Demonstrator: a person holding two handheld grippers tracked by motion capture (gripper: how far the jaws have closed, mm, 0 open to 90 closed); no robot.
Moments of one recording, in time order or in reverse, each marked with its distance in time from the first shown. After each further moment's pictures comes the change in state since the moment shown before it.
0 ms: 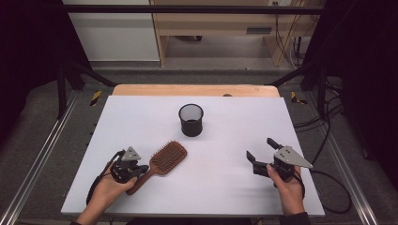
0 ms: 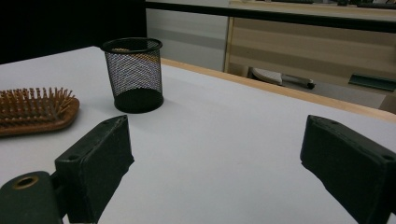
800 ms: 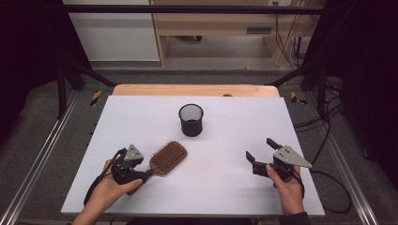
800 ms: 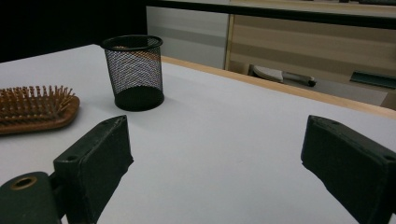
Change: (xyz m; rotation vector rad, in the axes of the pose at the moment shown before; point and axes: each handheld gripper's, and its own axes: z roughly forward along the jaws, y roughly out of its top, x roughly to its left) left arm -0.021 0.020 -0.016 -0.001 0.068 0.004; right arm 0.000 -0.001 0.001 0.009 0.002 0.003
